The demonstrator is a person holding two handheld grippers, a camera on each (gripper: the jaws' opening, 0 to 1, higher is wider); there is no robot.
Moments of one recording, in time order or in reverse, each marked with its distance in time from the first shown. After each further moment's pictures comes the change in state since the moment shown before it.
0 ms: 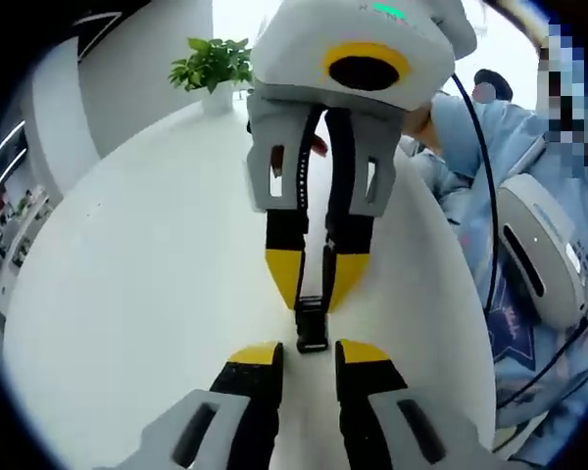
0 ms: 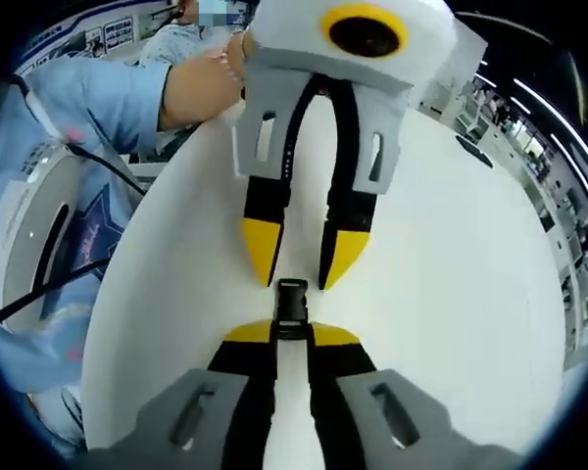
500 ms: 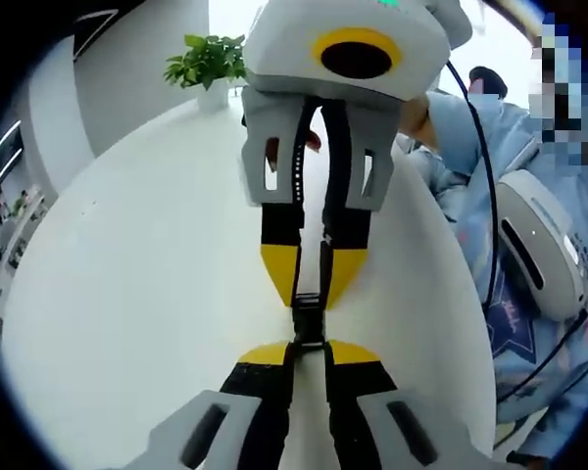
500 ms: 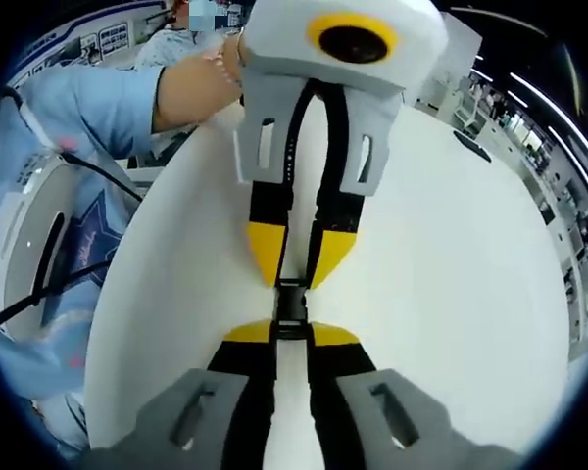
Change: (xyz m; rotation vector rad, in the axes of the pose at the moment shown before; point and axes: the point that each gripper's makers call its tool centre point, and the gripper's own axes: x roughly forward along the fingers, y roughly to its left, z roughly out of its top) left arm 0.001 -0.001 0.002 0.010 0.008 -0.029; right arm 0.000 -0.002 -0.002 0.040 -0.006 0.004
